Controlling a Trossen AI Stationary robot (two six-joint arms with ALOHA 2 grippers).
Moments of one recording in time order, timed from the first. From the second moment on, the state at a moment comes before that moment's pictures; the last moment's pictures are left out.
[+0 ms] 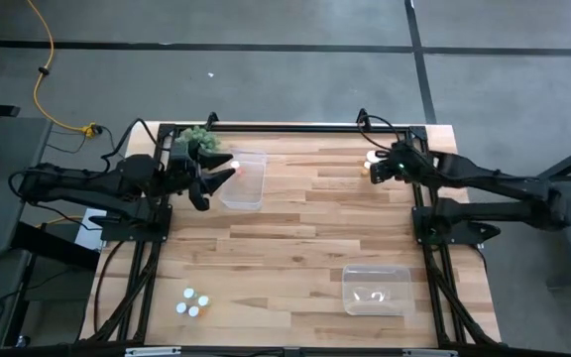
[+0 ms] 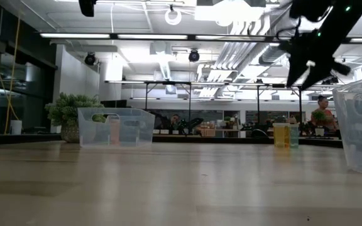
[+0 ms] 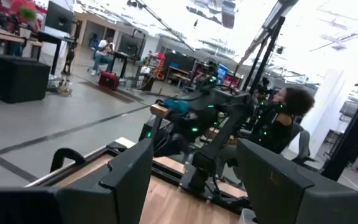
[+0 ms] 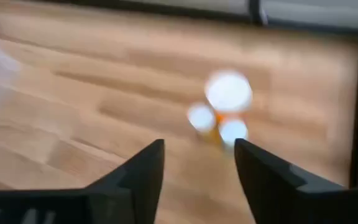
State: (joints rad) left arm 0.06 0.73 0.63 0.25 -0.33 -0.29; right arm -0.41 0.85 0.70 -0.82 0.36 0.80
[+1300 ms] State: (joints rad) left arm 0.06 0.74 0.63 0.25 -0.33 -0.28; right arm -0.72 1.20 0.68 -0.71 0.13 0.43
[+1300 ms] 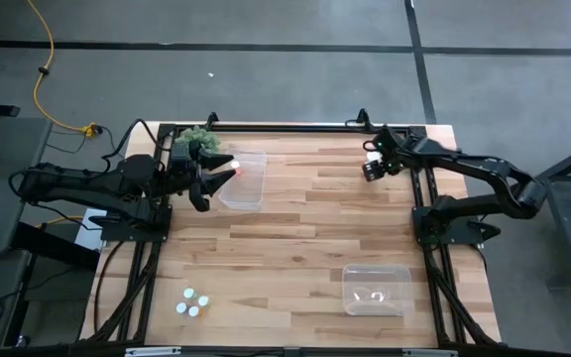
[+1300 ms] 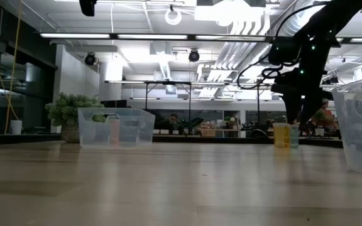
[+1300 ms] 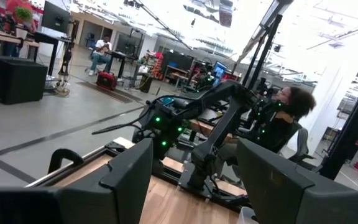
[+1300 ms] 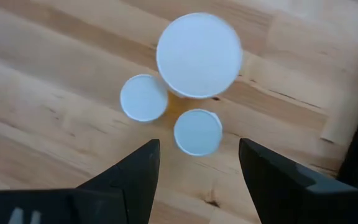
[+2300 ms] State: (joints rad) left arm 0.06 0.74 0.63 0.25 -0.33 -0.29; right arm -0.73 1.30 0.68 -0.64 0.15 0.33
